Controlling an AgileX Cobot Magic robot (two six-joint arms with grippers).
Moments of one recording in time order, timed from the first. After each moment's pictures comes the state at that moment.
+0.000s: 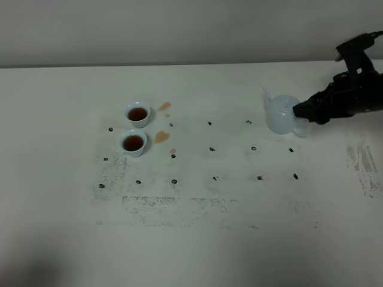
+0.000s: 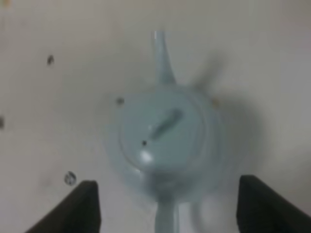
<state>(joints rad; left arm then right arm) 0.08 0.00 -0.46 -0.05 1.07 -0.06 -0.08 1.96 -1.23 1.12 0.64 -1.49</state>
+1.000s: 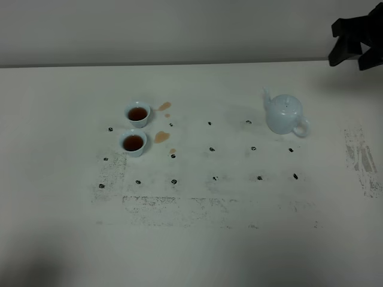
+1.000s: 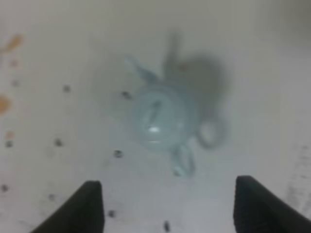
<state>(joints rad) 0.08 0.00 -0.46 -0.05 1.07 -0.06 -0.07 1.99 -1.86 0.34 1.21 -0.19</state>
